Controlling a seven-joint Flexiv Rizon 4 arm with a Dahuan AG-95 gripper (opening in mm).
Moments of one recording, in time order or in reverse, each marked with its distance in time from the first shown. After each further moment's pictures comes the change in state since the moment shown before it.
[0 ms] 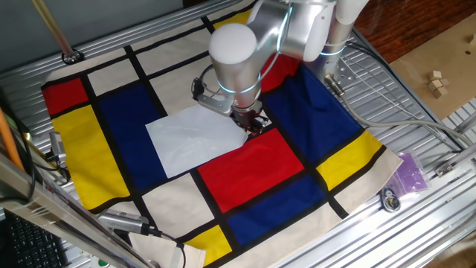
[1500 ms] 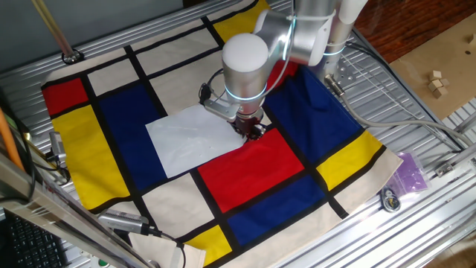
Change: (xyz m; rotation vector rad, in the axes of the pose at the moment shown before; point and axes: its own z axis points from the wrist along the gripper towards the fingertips) arm -0.015 -0.009 0.029 0.062 -0.068 0.015
